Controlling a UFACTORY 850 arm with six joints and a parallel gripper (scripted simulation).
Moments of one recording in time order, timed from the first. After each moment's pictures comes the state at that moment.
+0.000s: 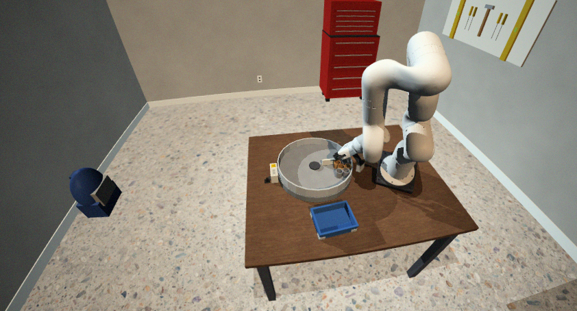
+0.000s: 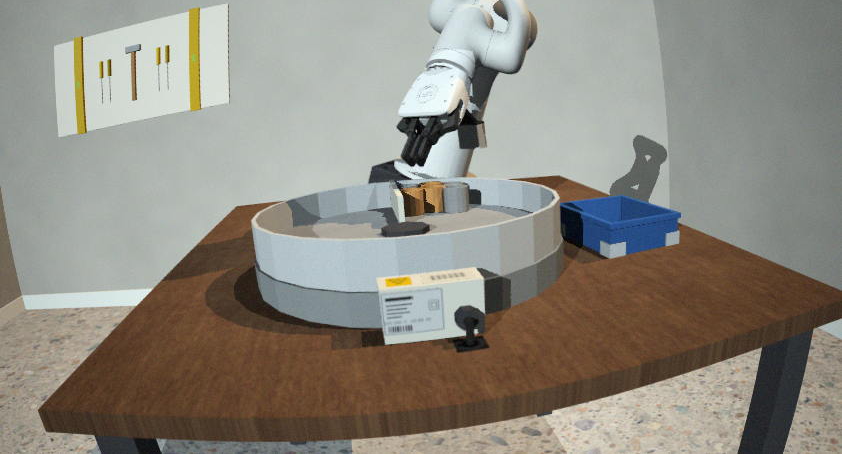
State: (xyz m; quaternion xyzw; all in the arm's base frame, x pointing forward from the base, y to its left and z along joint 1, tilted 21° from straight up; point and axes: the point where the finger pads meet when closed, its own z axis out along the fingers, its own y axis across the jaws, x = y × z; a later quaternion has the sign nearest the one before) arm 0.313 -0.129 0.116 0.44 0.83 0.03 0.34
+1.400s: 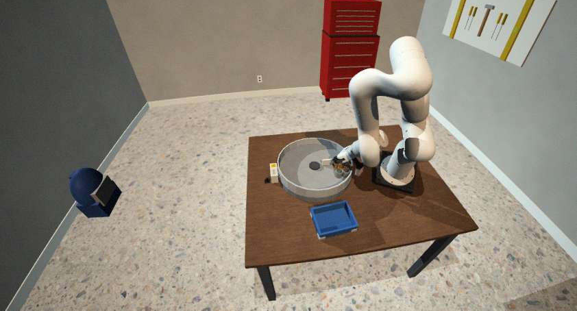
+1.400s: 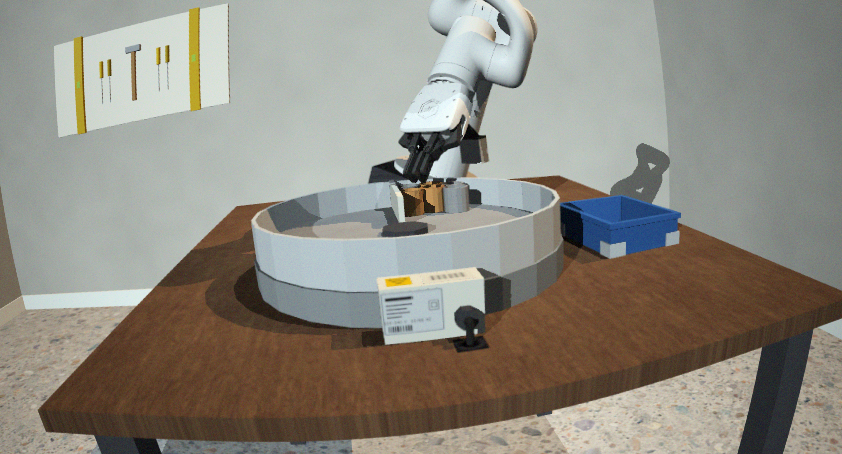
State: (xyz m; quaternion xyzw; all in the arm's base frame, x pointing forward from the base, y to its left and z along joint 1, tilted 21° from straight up) arm 0.320 -0.121 0.094 0.44 0.83 0.03 0.34
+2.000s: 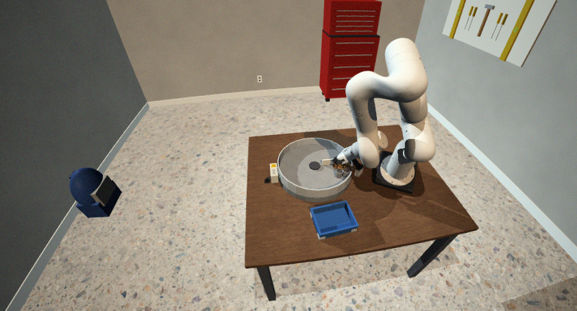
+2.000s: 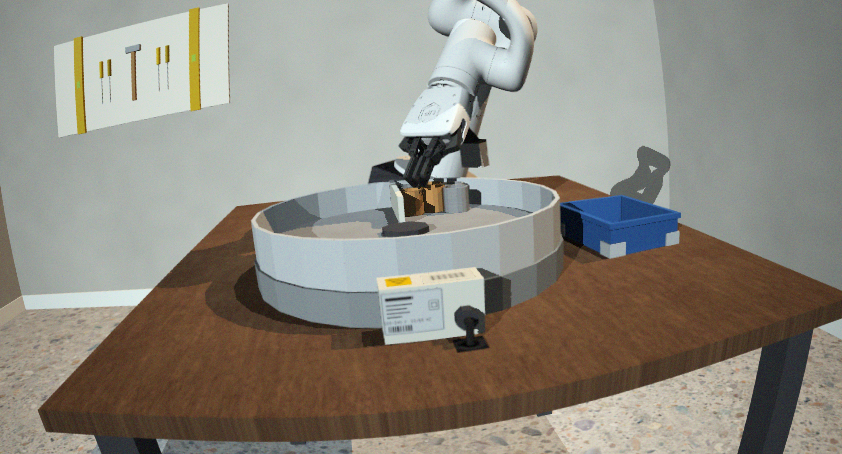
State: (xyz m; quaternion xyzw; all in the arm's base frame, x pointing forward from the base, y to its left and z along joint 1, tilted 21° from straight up) arm 0.321 -0.119 0.087 0.44 0.83 0.03 0.34
